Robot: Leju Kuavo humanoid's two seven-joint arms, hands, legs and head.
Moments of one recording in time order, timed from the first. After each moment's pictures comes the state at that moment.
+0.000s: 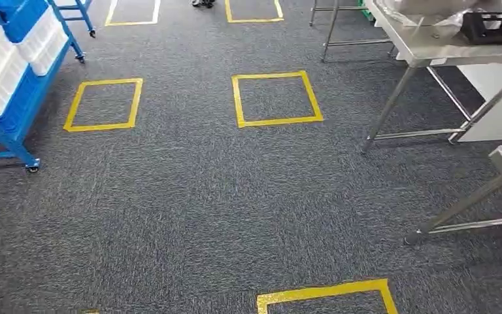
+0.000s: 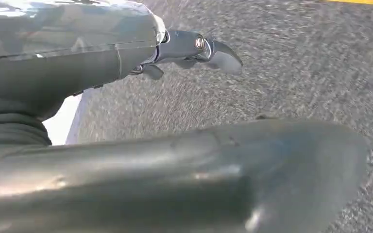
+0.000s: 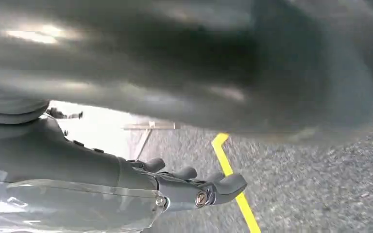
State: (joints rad) left arm -0.08 -0.13 -0.97 -0.13 1.47 0.66 -0.24; right arm -0.11 0.15 -0.14 -0.20 1.17 -0.12 0.25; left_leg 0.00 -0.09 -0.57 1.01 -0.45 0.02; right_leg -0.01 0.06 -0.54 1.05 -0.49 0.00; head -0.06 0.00
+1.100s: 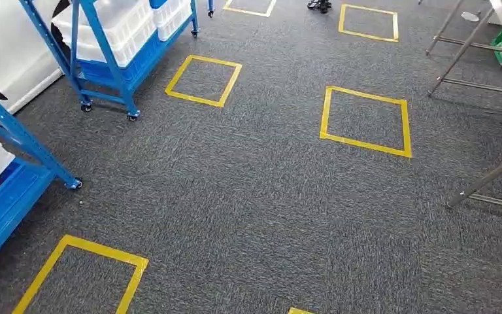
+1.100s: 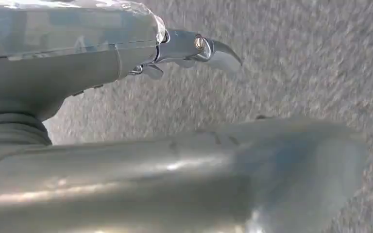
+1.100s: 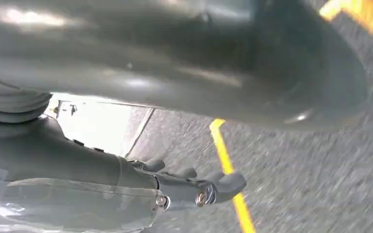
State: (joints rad) left arm -0.08 -0.08 -1.05 -0.13 1.45 0.44 -0.29; right arm -0.05 0.05 -0.31 -0.19 0.99 -0.13 0.16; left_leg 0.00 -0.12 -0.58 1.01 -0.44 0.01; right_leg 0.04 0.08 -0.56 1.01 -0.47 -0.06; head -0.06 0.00
